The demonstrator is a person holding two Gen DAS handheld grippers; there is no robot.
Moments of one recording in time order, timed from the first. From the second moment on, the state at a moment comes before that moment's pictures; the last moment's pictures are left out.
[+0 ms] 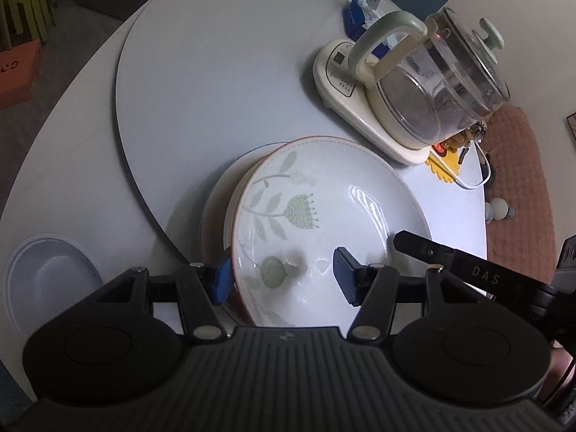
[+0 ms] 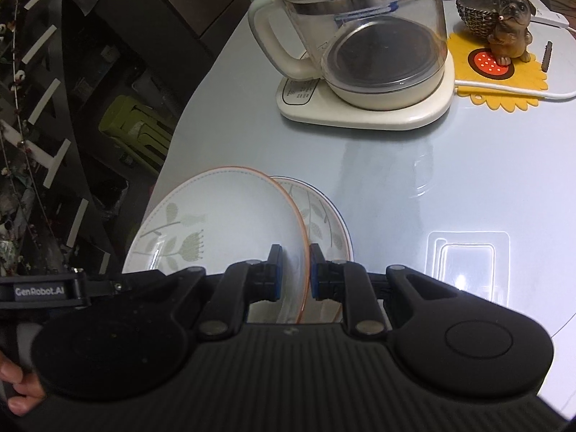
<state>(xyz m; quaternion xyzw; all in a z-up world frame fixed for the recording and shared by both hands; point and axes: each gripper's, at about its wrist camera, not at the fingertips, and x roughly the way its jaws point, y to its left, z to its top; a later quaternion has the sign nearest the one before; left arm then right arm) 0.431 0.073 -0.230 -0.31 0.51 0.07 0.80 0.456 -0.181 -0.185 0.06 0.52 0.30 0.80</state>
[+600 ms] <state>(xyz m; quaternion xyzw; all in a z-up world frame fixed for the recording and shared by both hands) 0.455 0.071 -0.257 -0.29 0.55 0.06 0.78 0.467 -0.166 -0.207 0.03 0.53 0.26 0.81</state>
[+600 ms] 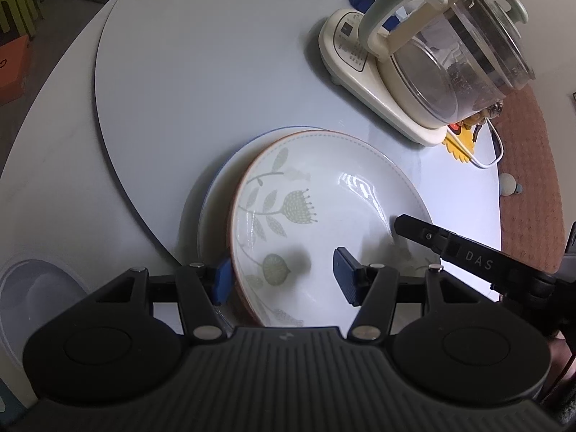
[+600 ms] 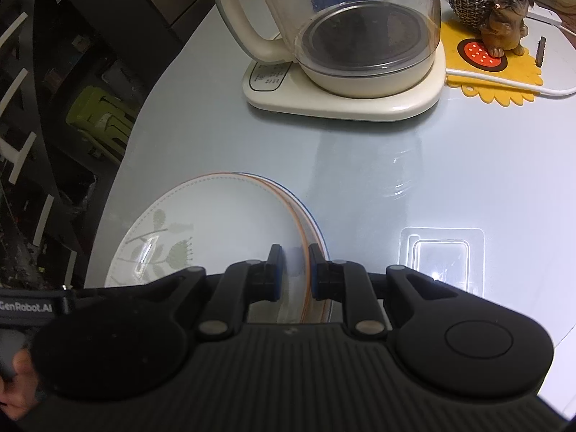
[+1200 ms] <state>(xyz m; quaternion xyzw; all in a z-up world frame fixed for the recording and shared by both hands) 0.467 0.083 -0.264 -0.33 0.60 0.07 0.73 0.471 -0.164 -0.221 0.07 0.57 0.25 0.78</state>
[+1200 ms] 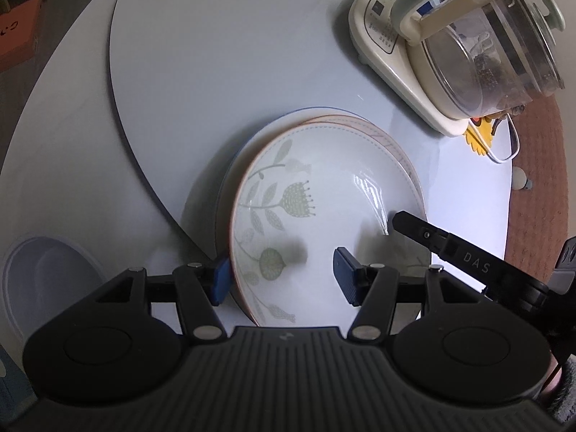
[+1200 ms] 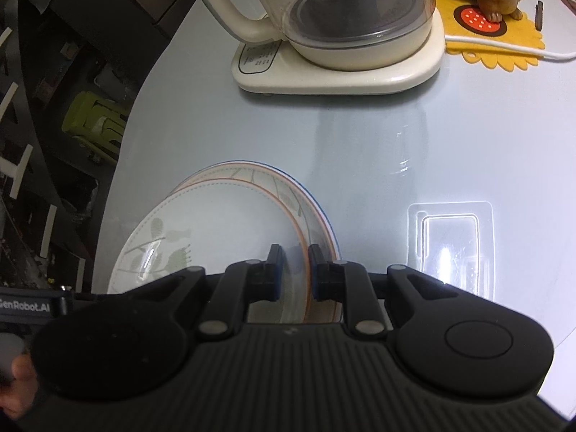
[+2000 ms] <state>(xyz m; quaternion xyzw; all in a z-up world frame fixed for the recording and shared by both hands) 0.442 0.083 -0.248 -0.36 0.59 0.04 0.72 0.460 -0.168 -0.199 0.04 0.54 0.20 0.81</state>
